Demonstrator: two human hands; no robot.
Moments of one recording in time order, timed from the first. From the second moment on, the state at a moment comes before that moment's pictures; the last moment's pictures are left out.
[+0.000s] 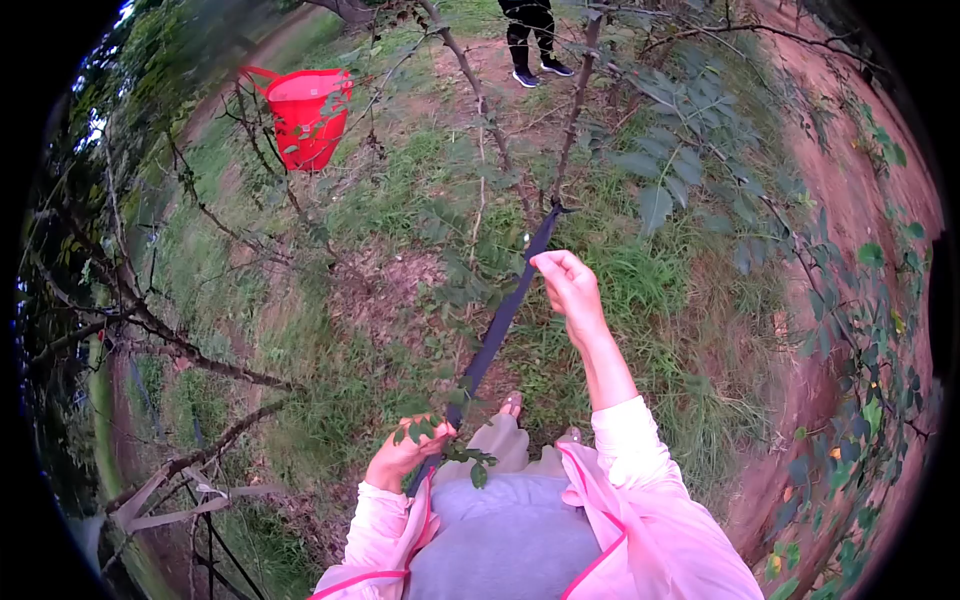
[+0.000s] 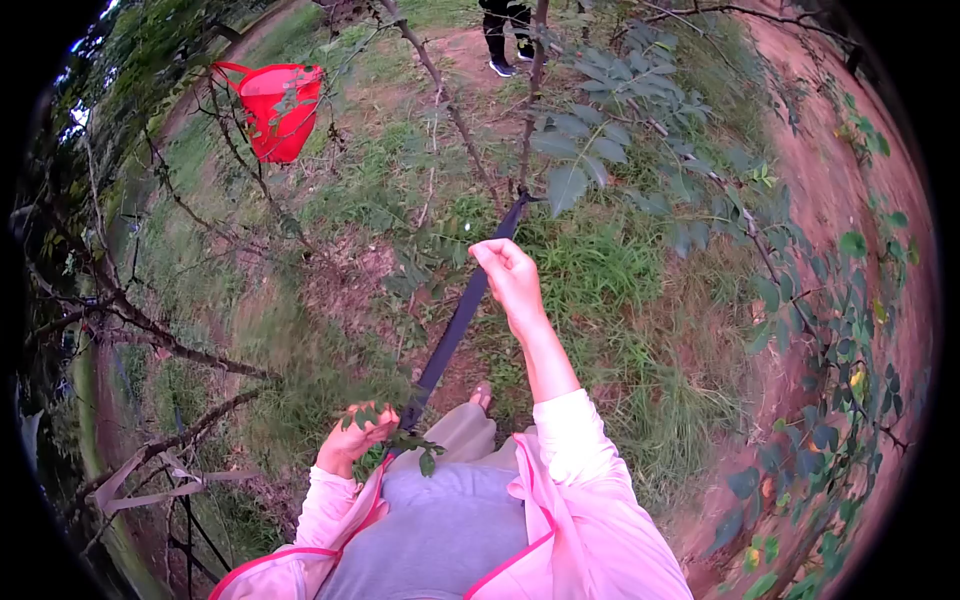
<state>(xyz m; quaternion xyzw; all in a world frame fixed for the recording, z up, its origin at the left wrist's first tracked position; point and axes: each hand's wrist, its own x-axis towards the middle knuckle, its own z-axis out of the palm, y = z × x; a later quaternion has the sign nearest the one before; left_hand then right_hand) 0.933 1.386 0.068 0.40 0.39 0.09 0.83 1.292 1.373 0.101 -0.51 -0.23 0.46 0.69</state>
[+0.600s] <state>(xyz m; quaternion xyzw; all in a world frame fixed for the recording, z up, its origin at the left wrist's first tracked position) 1.001 1.334 0.002 0.54 0.32 0.14 0.76 1.272 1.438 0.137 -0.67 -0.63 -0.04 0.39</state>
